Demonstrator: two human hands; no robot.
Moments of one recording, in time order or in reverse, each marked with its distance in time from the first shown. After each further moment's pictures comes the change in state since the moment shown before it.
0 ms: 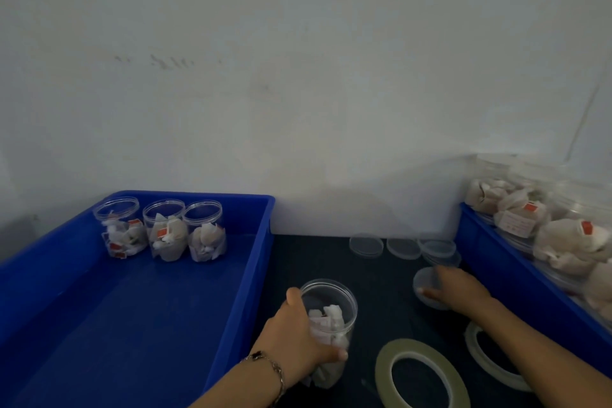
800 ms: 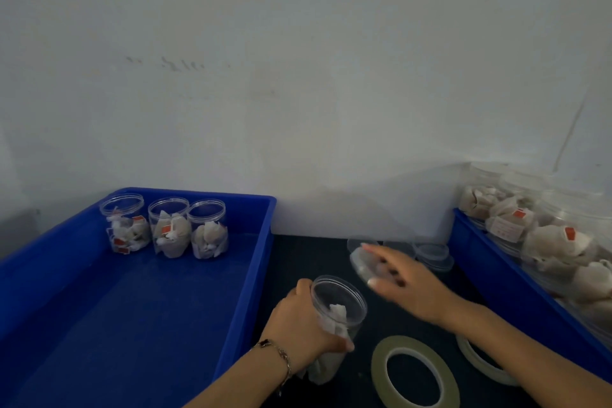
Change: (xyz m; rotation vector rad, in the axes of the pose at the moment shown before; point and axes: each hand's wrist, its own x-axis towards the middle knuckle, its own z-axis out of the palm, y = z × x) left_hand -0.006 0.005 -0.003 -0.021 0.067 0.164; right_hand -0.105 -0.095 -0.049 0.538 0.080 -0.596
